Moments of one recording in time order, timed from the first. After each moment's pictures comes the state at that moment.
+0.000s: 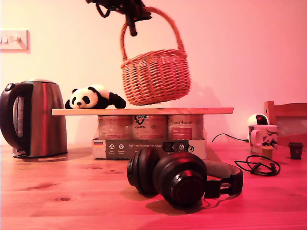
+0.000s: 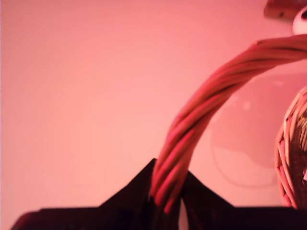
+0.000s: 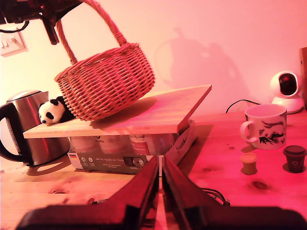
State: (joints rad) left arm -0.38 2.20 2.32 -0.05 0.30 1.27; right arm 0.02 0.01 0.03 0.05 -0.28 0.21
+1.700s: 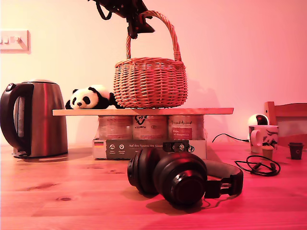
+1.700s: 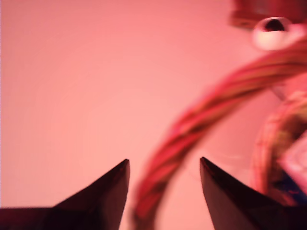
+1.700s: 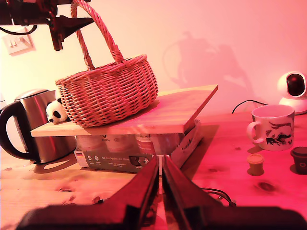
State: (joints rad) left arm -0.41 2.21 2.37 -0.25 0.28 1.26; right arm 0.02 0.01 0.03 0.05 -0.31 0.21
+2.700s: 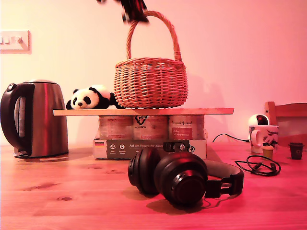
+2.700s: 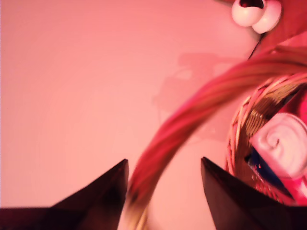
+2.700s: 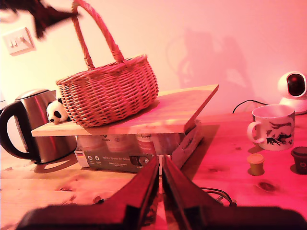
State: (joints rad) left arm -0.44 2.11 2.44 -0.49 0.16 1.24; right arm 0.02 0.01 0.03 0.05 -0.30 0.21
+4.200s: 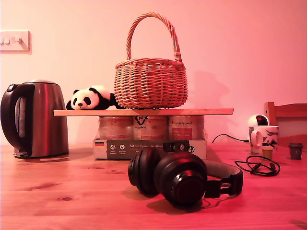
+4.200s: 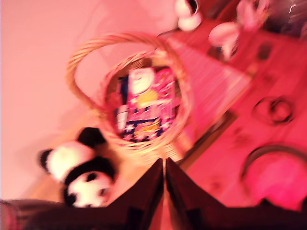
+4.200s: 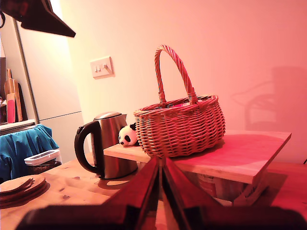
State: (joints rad) left arm -0.47 1.76 2.45 -1.29 0.14 0.36; right arm 0.03 0.01 0.11 0.16 -0.52 0.24
